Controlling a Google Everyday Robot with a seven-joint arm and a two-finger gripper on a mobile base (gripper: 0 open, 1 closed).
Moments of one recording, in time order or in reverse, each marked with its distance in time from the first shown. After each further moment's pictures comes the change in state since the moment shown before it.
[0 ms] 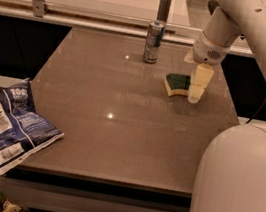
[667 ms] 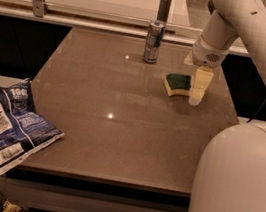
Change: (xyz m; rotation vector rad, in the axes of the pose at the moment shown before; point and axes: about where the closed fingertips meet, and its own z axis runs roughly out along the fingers) arm 0.005 -0.001 0.008 0.002 0.035 -0.021
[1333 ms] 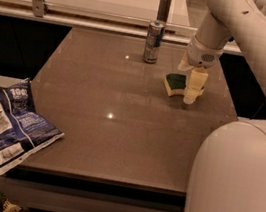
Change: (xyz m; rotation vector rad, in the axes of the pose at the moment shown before) arm -0.010 0.000 0.007 -0.014 0.016 -0.057
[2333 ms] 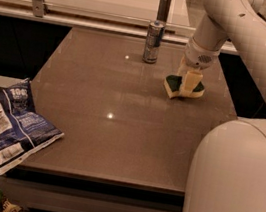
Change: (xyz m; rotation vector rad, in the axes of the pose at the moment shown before) arm -0.004 -0.012 0.010 0.029 -0.010 -0.002
